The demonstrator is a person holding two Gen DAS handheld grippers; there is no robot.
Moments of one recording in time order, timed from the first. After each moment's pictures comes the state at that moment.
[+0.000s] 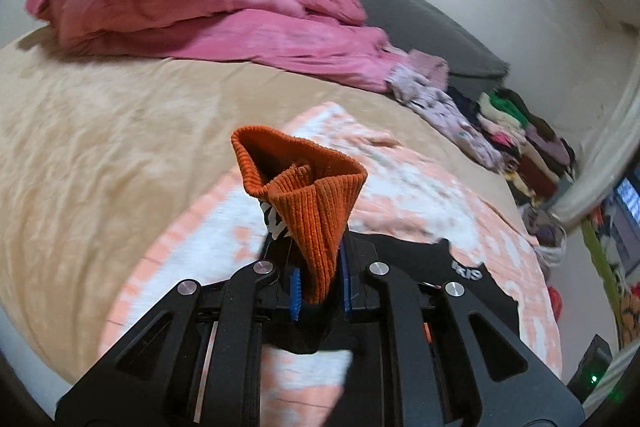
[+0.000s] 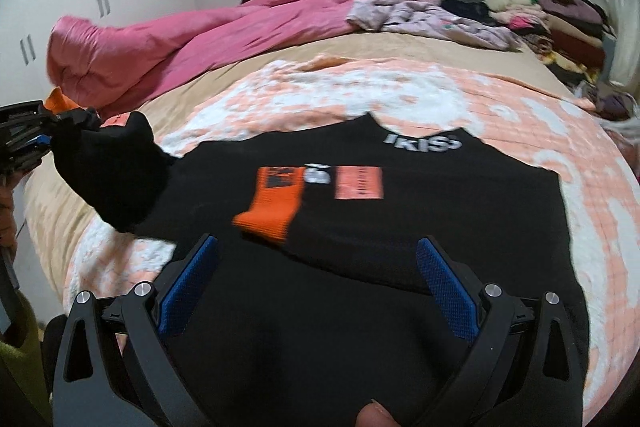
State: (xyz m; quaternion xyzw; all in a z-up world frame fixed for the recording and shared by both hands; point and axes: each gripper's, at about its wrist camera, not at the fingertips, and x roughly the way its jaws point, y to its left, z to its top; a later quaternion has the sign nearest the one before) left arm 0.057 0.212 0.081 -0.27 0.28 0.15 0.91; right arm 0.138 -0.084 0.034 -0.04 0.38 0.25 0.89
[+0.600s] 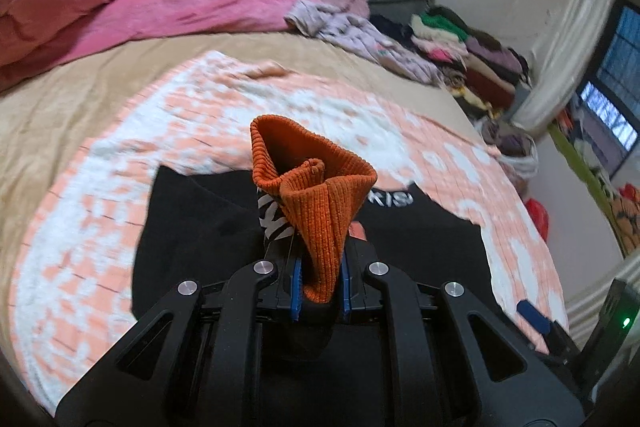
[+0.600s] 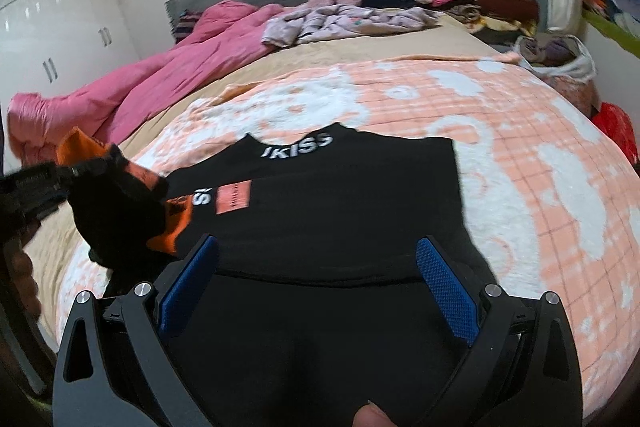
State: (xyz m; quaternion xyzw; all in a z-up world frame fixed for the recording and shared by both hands) left arm 0.132 0.066 0.055 -0.19 0.35 0.02 0.92; right arm 0.154 -0.202 0.037 0.05 0.37 0.16 0.91
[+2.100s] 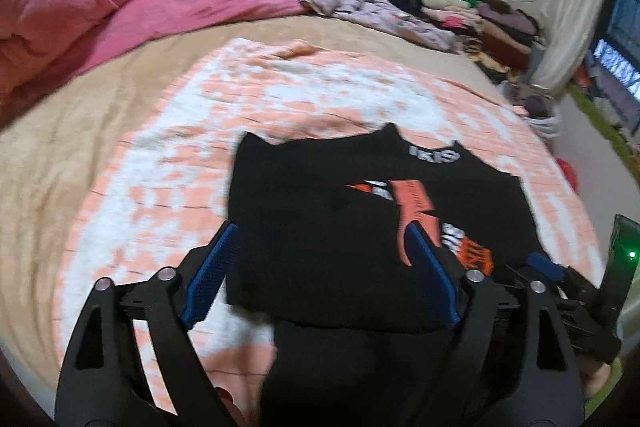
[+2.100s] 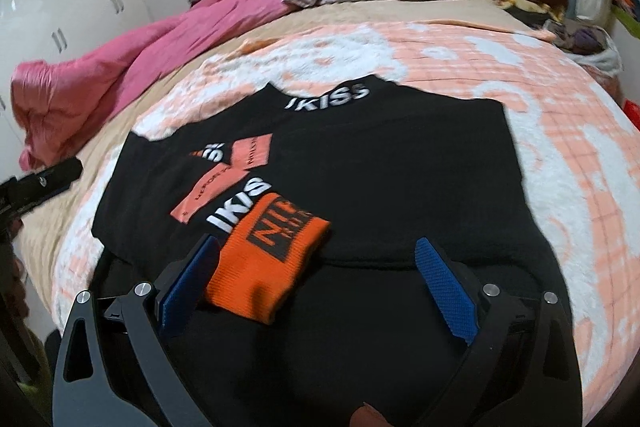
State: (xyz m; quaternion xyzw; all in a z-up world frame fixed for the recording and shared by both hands) left arm 0.107 0.101 0.040 -0.12 0.38 0.06 0.91; right arm 0.173 -0.156 -0.003 0.01 0.43 0.21 0.88
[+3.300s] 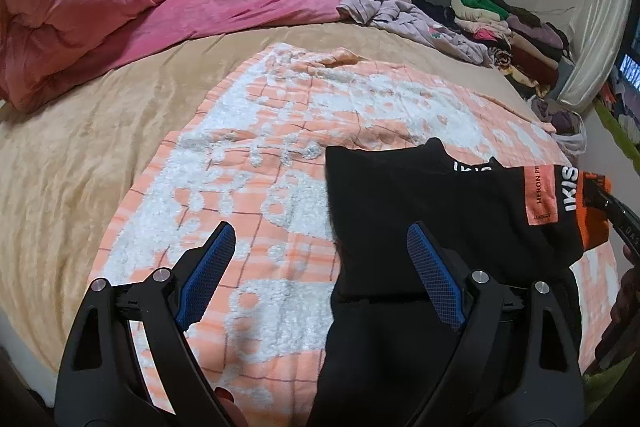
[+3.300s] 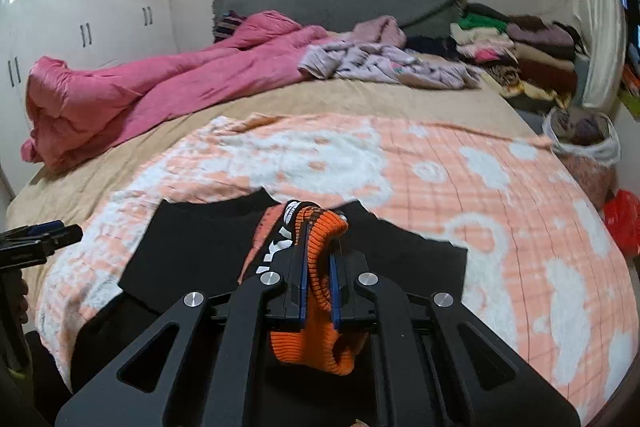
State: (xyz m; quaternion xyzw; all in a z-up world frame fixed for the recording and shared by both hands) left arm 0.103 0.130 0.042 -0.13 0.38 0.11 0.91; right arm 0.208 -0.185 0.077 -0.04 0.31 0.23 0.92
